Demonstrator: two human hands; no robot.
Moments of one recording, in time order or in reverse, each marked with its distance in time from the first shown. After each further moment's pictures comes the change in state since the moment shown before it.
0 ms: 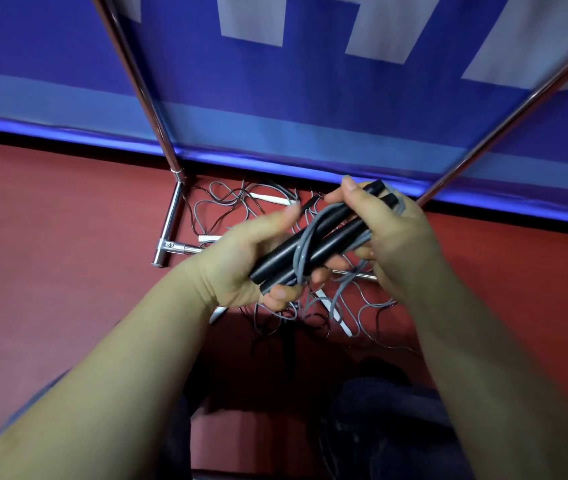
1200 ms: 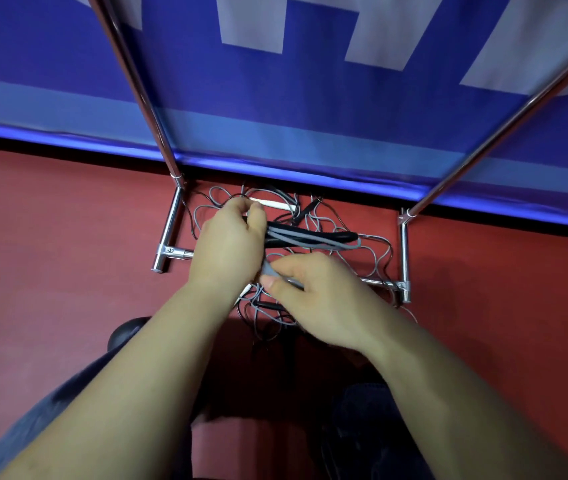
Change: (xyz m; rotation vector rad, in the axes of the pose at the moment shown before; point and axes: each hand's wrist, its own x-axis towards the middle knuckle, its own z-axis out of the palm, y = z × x) left_hand 0.012 -0.007 -0.015 0.848 1.265 0.272; right_hand -0.023 0.026 0.032 -0.737 -0.472 -0.225
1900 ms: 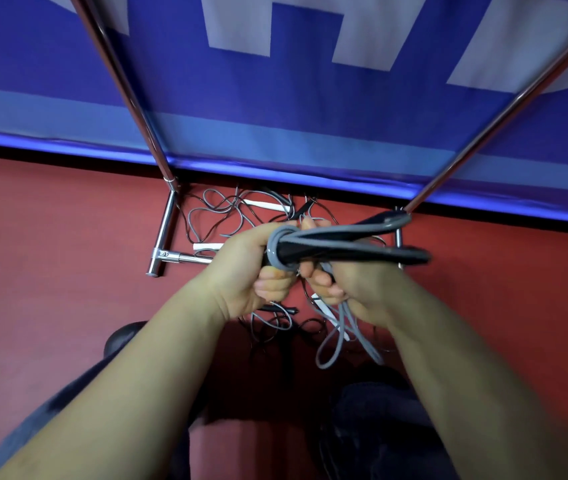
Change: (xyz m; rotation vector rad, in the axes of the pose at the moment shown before) left_hand -0.012 0.019 0.005 -0.899 -0.932 -0.377; right_hand 0.005 0.017 -0.027 0.697 0.020 0.348
